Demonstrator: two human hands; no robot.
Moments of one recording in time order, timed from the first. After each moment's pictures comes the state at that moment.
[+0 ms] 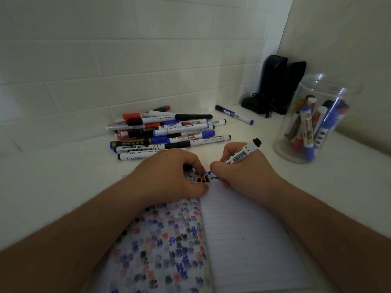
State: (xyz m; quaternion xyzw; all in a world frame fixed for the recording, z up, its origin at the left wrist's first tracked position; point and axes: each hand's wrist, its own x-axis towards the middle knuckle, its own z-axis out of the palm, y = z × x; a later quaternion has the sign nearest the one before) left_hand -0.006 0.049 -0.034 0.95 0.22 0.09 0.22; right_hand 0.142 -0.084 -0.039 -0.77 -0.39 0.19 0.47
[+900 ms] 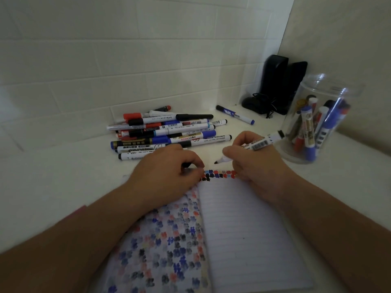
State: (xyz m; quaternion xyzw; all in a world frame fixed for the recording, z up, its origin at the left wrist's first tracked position) left_hand -0.012 0.050 -0.042 0.94 0.22 0.17 0.19; right_hand 0.153 -0.087 -0.030 -0.64 -0.32 0.30 0.63
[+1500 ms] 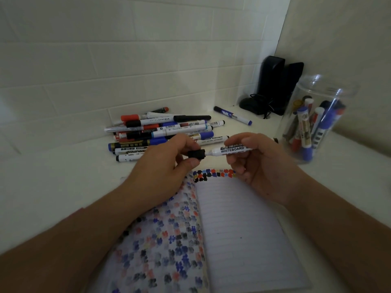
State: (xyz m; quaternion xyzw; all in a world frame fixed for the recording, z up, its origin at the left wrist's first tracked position) left_hand -0.012 0.047 -0.039 0.91 0.19 0.27 0.27; right_hand 0.162 -0.103 -0.024 -0.54 -0.32 0.41 0.66
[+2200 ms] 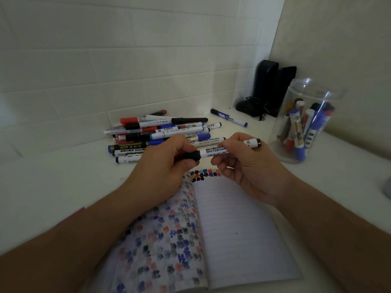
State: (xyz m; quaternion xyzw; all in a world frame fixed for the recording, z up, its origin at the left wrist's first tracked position) left_hand -0.013 0.043 -0.038 0.89 0.17 0.29 0.31; right_hand 0.143 -0.100 -0.018 -0.53 -0.32 0.38 0.68
